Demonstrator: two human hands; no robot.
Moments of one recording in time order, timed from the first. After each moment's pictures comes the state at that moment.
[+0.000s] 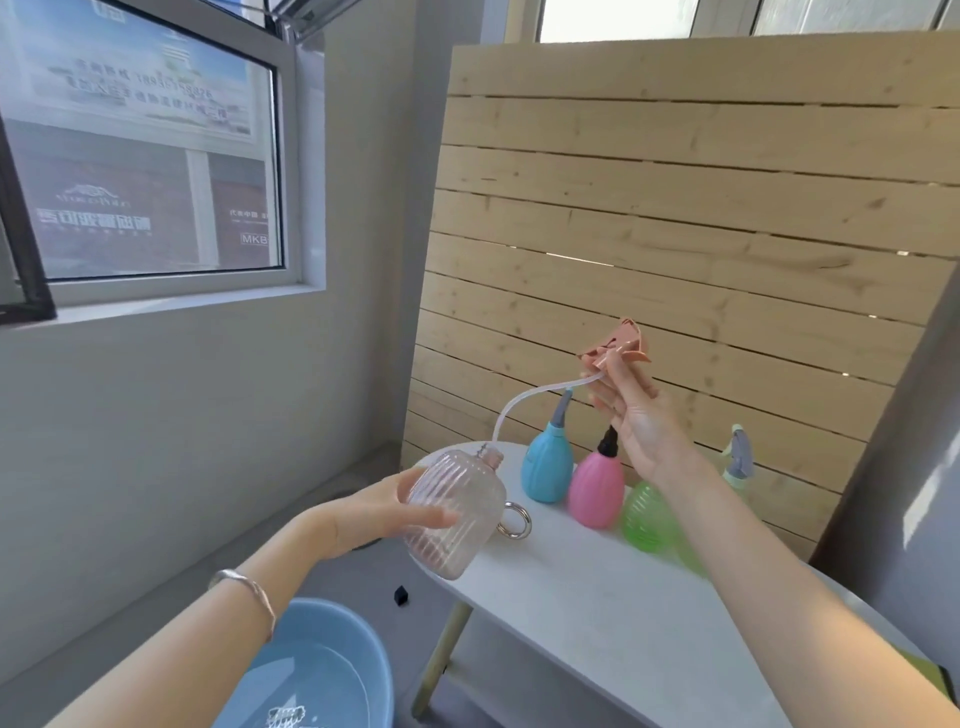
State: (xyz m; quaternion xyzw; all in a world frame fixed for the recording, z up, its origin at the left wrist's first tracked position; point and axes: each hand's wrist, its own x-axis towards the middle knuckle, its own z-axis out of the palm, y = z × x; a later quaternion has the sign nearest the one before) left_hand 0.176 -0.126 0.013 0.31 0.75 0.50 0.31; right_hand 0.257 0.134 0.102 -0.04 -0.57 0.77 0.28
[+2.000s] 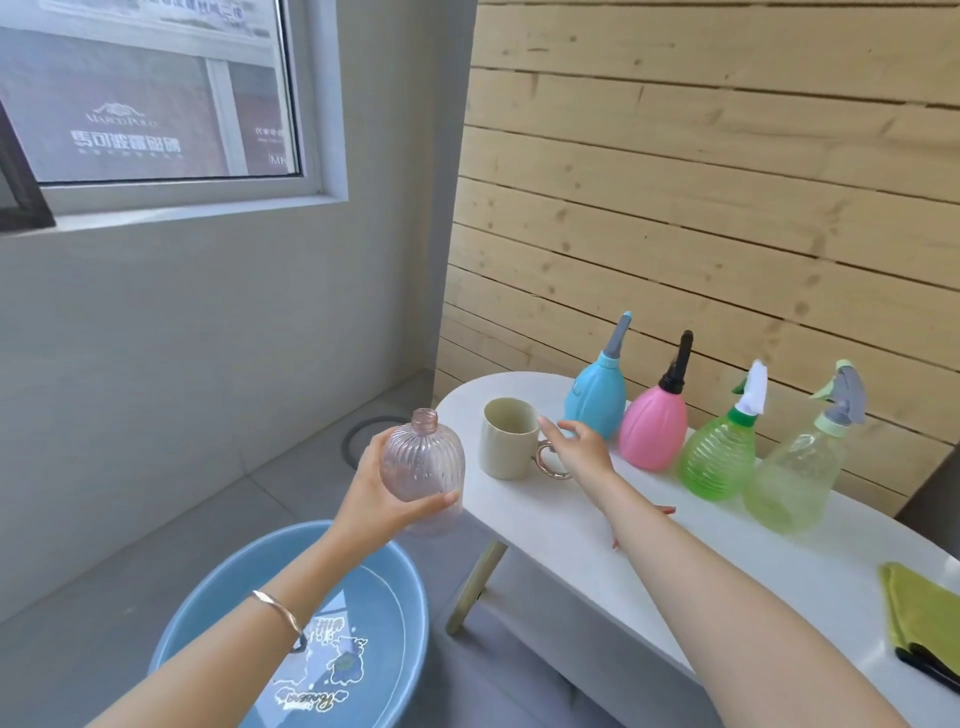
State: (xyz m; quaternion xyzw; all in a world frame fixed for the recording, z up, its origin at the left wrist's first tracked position) left_hand 0.148 -0.134 -0.117 0.17 0.77 0.62 0.01; right_hand 0.146 0.137 -0.099 -0.27 -0.80 0.52 0.10
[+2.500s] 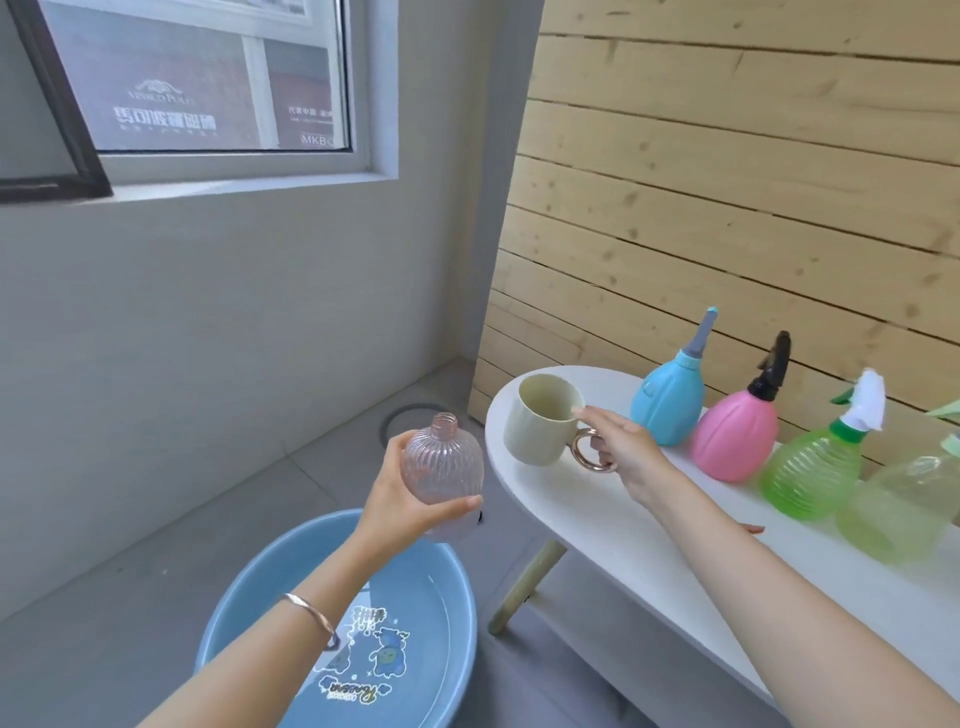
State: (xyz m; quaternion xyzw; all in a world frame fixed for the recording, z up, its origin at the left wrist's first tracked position) left_hand 0.122 -0.174 -0.143 0.14 0.76 0.63 0.01; right_hand 0.136 0.085 -0.074 -0.23 -0.72 0.65 0.08
